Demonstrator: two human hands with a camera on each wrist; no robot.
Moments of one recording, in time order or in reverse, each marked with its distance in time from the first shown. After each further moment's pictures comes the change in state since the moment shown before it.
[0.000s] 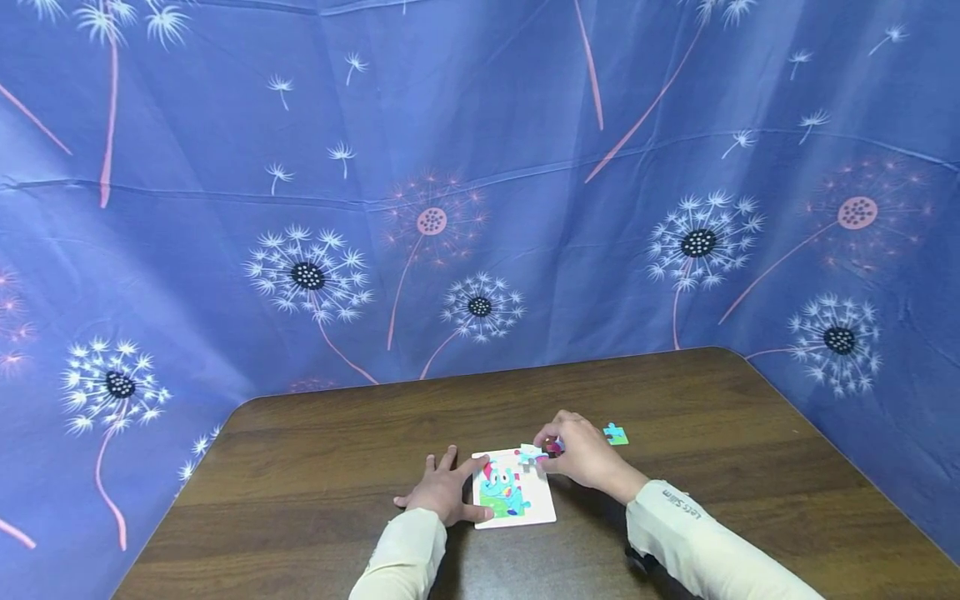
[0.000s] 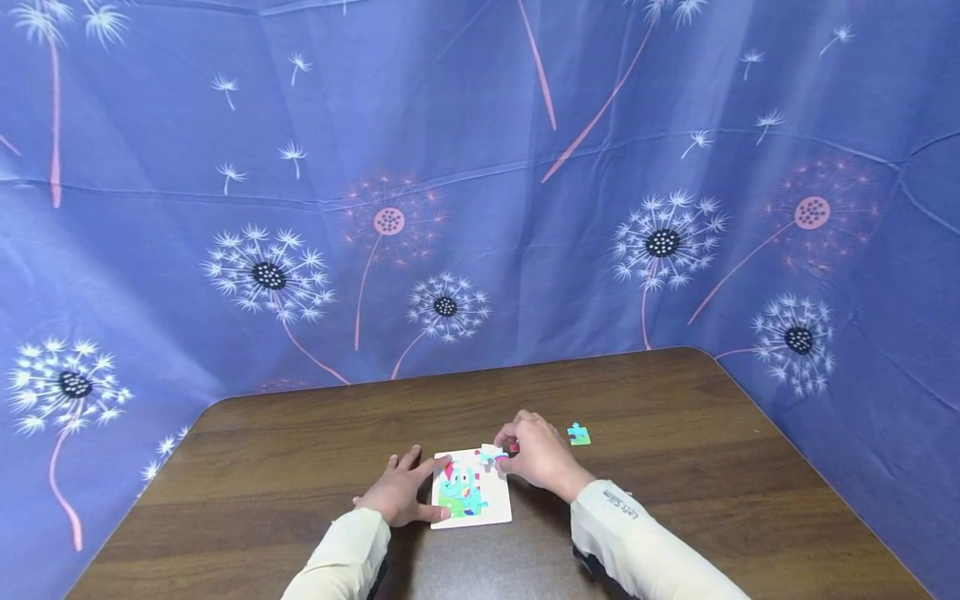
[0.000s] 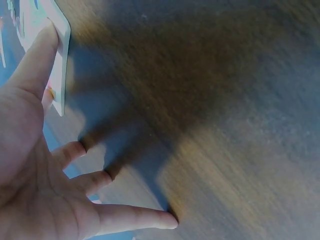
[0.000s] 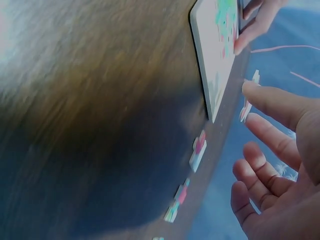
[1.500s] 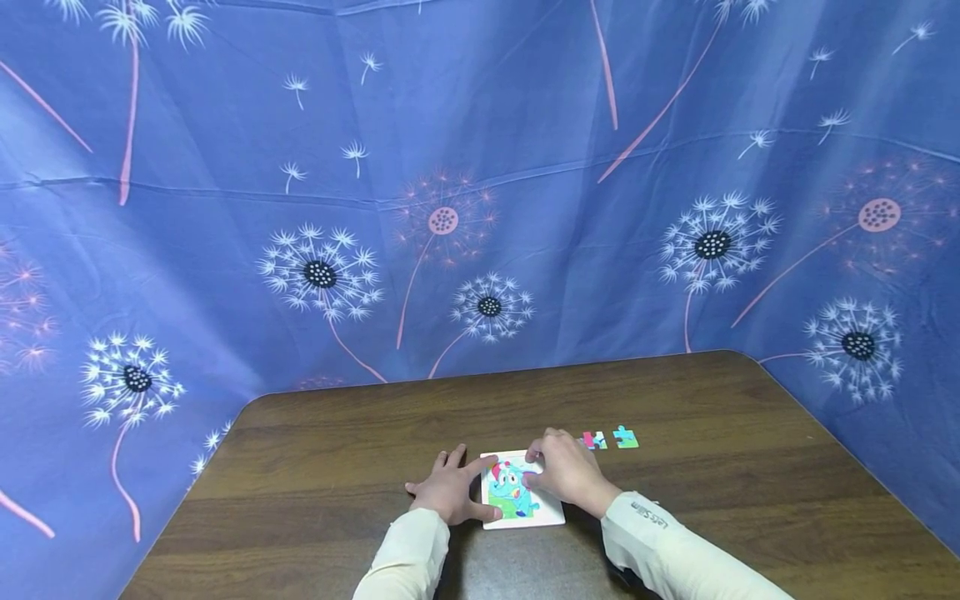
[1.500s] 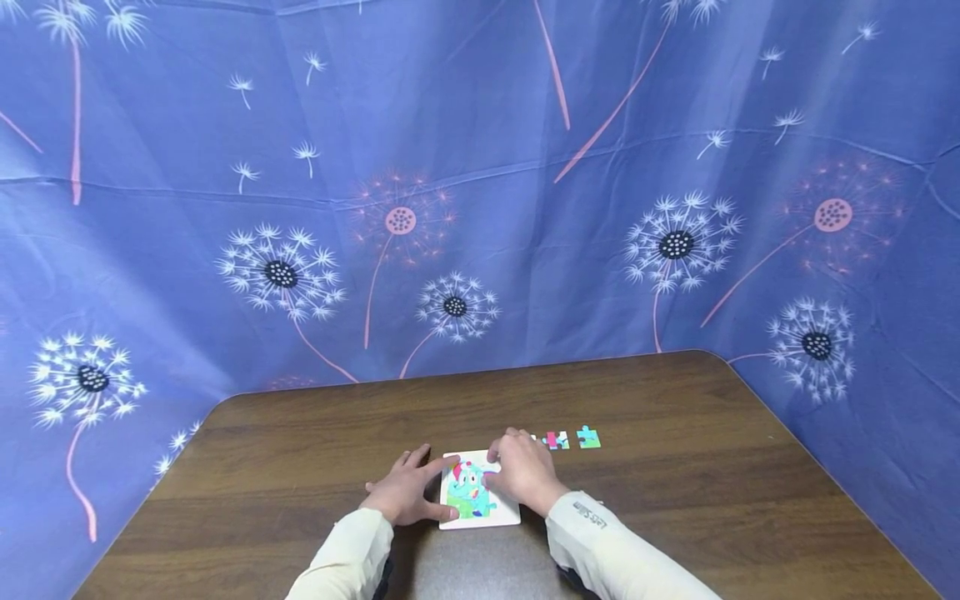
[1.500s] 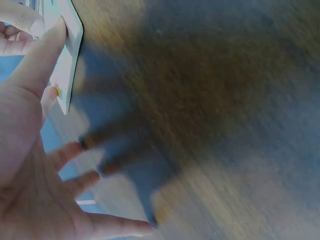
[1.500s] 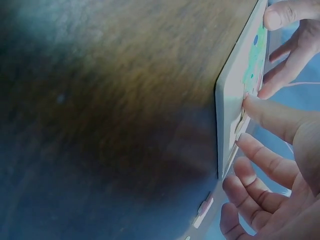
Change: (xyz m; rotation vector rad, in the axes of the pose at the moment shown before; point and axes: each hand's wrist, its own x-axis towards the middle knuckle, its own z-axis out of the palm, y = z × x) left_hand -0.001 -0.007 -0.006 -0.022 0.015 0.115; right_hand 0.007 -0.018 0.037 -0.143 -0.006 0.044
